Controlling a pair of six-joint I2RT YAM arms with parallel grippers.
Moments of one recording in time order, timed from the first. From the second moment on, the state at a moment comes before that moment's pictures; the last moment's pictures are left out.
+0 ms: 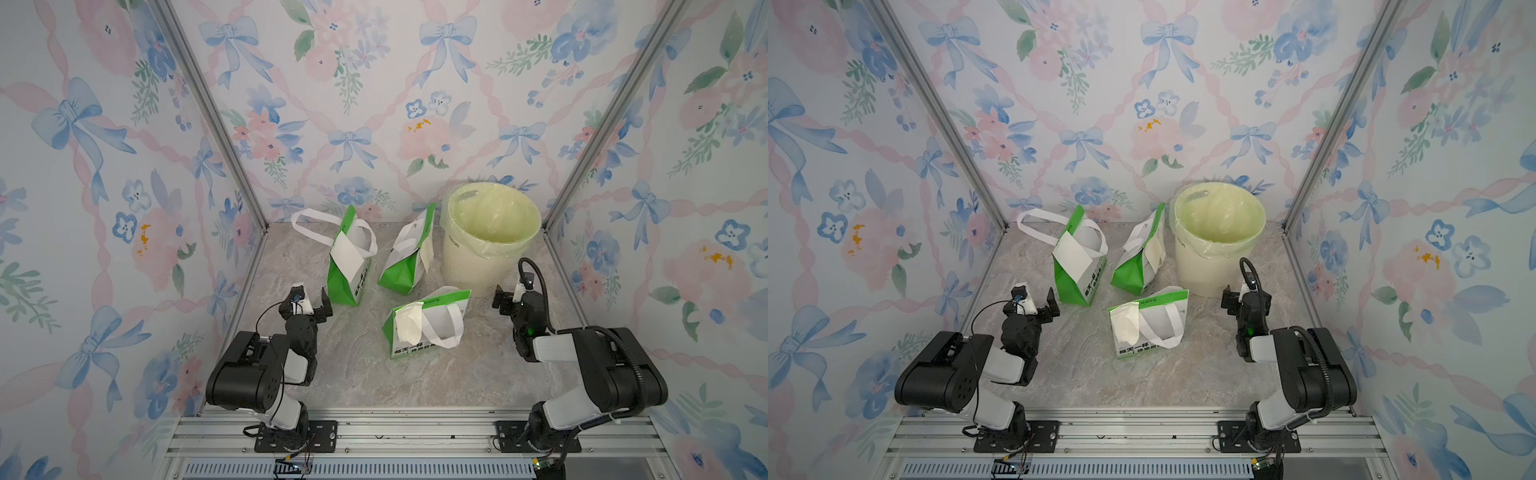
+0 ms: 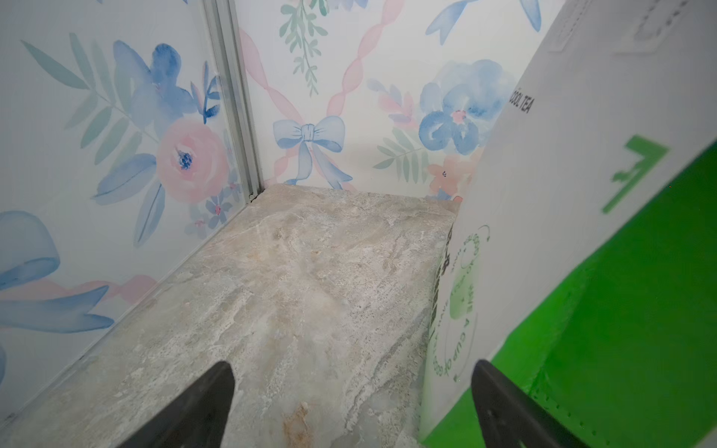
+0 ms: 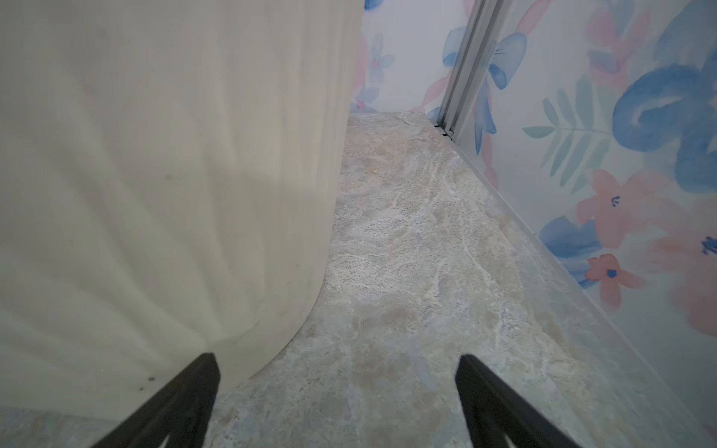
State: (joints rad) left arm -0.10 1.55 0.15 1.32 -0.27 -0.04; right arm 0.08 1.55 0.37 0.85 0.25 0.02
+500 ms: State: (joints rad) left arm -0.10 1.55 0.15 1.32 -0.27 -0.04; right arm 0.08 1.55 0.37 0.85 0.25 0.02
